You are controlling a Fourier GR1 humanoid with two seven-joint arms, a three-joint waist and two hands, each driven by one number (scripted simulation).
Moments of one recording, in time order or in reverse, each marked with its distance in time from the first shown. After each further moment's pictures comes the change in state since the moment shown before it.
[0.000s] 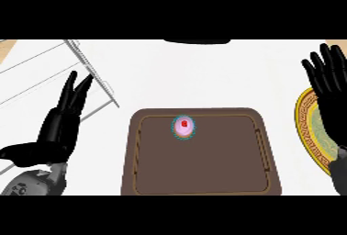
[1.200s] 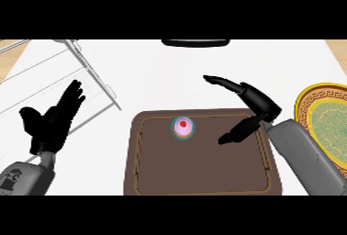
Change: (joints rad) left arm -0.031 0.053 0.074 0.253 0.048 -0.148 0.172; right arm -0.345 0.071 0.353 0.591 0.441 0.278 -0.363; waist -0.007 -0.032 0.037
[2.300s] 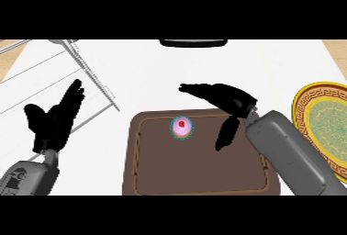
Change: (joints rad) left arm -0.003 -0.069 0.066 0.002 -0.081 -0.040 0.043; right arm -0.112 0.034 0.128 -0.080 0.344 0.154 0.337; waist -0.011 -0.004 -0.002
